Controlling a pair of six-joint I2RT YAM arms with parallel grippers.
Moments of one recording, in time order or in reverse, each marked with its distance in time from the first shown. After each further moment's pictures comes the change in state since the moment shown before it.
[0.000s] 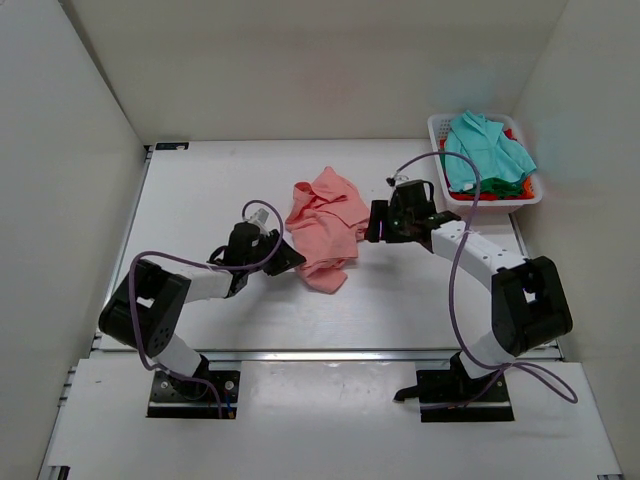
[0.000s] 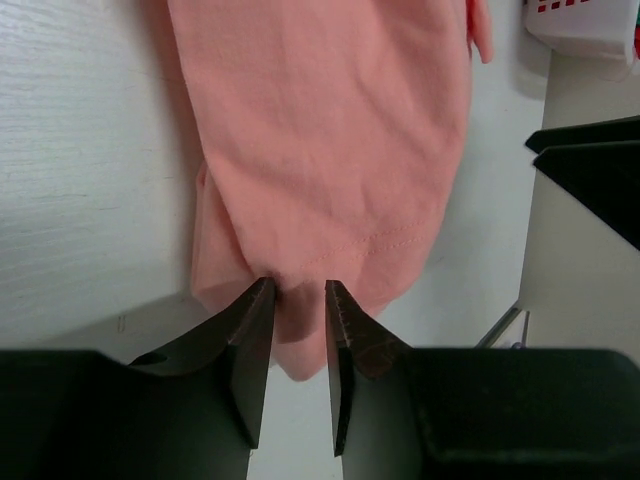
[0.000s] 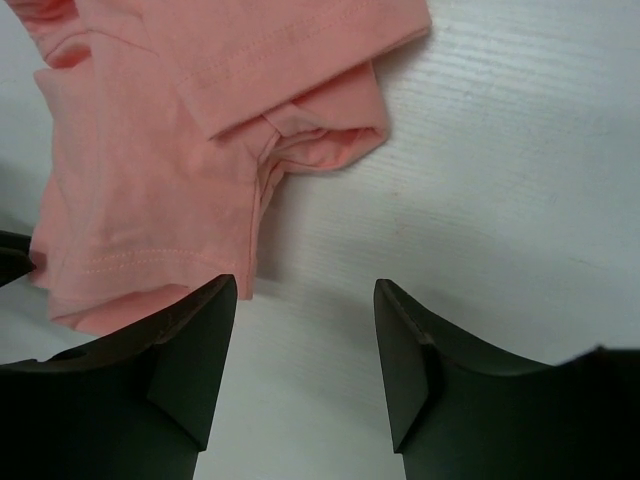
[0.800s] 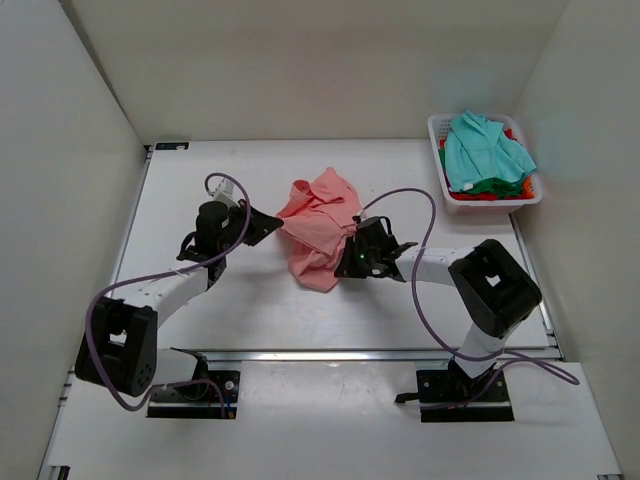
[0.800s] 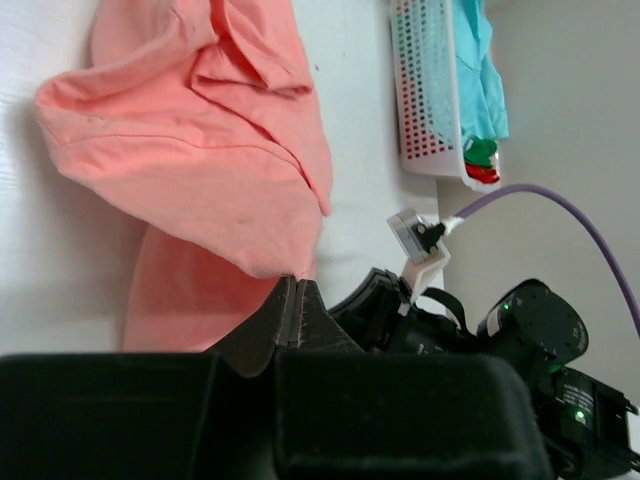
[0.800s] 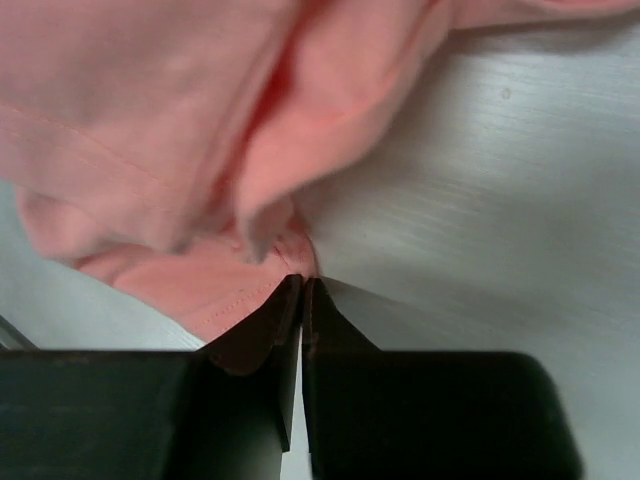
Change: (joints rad) left arm 0.151 -0.234 0.079 -0.066 -0.010 -0.031; right arm 0.250 0.171 -0.209 0.349 -0.064 0.346
